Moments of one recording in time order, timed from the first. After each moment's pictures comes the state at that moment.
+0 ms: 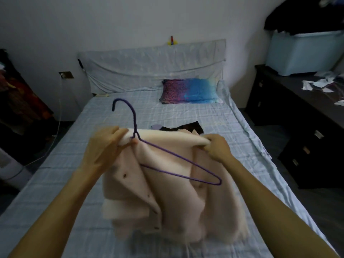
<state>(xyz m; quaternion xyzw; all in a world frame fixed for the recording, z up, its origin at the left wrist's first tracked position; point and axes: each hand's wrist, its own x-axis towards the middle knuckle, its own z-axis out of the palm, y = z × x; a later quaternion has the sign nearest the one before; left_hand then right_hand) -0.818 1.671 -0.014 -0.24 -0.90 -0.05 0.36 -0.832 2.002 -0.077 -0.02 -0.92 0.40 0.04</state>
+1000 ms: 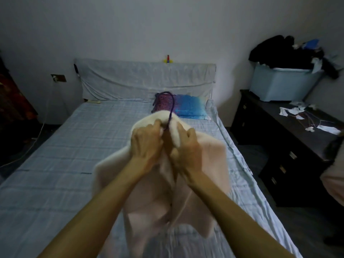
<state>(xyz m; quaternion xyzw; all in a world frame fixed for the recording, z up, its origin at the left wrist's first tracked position) -0.802 1.790 0.007 -0.10 -0.92 -0.12 0.35 -0.770 1.914 -0.020 0.04 -0.88 0.32 0.36</state>
